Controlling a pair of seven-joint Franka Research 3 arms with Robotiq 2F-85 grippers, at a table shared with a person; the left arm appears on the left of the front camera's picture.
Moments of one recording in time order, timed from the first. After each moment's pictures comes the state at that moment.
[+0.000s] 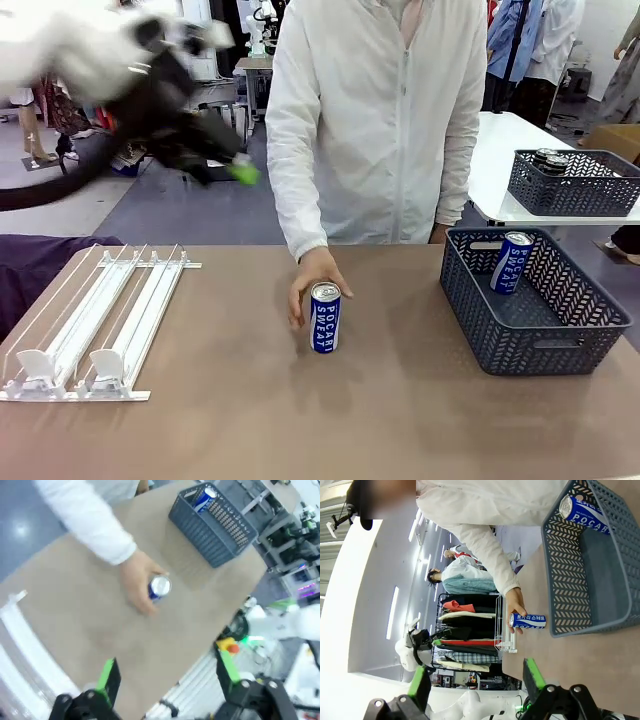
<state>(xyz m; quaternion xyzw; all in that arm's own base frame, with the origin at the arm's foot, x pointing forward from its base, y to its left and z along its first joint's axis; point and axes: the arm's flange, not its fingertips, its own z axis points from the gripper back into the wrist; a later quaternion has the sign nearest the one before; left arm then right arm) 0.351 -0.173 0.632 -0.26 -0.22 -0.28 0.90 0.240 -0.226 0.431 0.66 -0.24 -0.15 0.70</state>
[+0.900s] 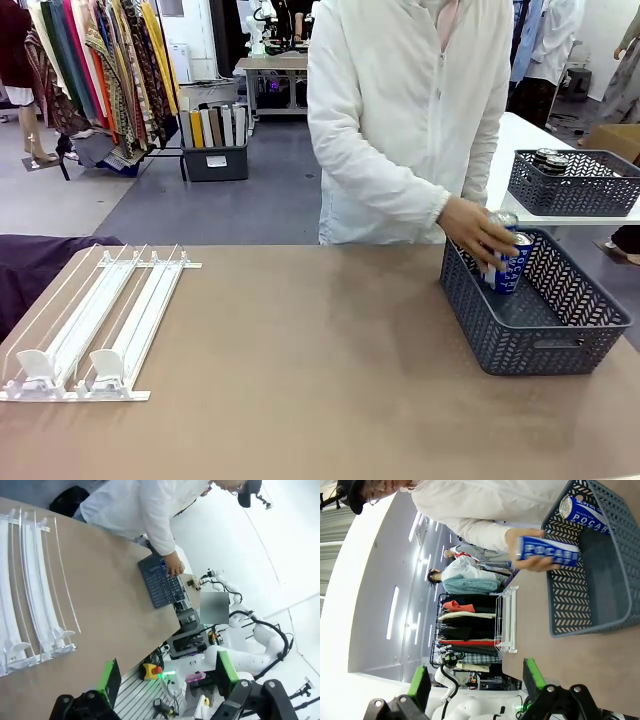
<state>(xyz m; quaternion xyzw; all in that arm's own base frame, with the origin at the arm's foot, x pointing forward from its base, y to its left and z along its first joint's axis) 0.242 0.172 0.485 -0.57 -0.26 -0.02 0.78 0.239 -0.226 0.431 0.66 -0.24 -0.15 0.70</state>
